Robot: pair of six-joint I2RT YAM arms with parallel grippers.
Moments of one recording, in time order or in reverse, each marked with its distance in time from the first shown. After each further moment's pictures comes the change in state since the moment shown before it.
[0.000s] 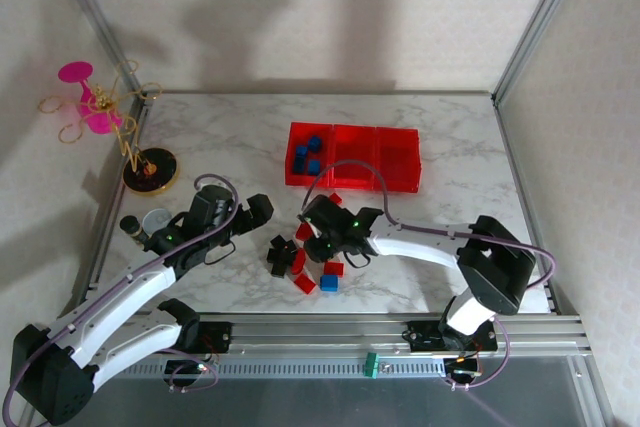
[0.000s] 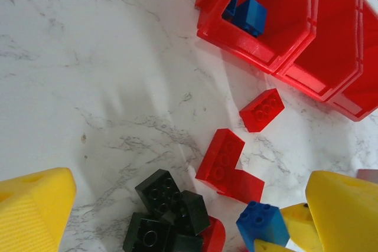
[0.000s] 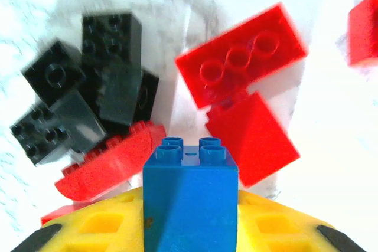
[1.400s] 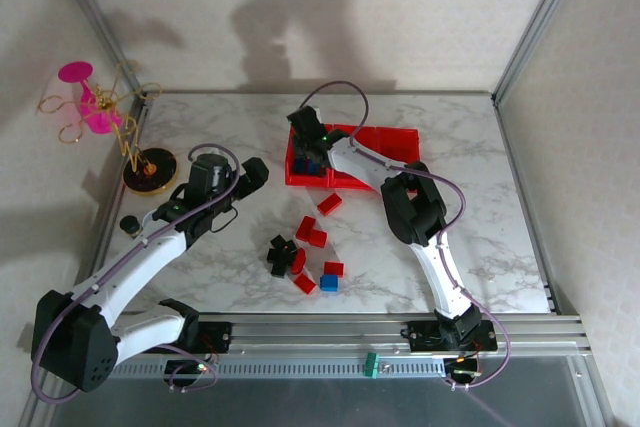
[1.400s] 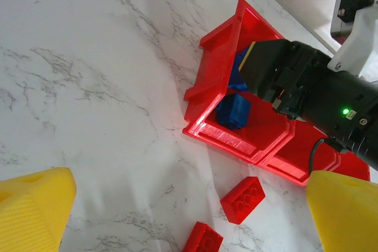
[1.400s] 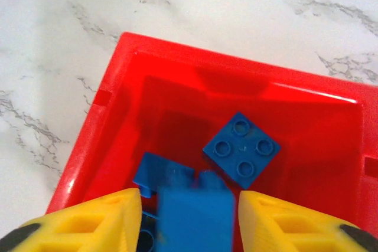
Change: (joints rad) left arm 0.147 0.222 0.129 0.189 -0.005 0.030; right arm -0.314 0.727 0.921 0.034 0.282 0.071
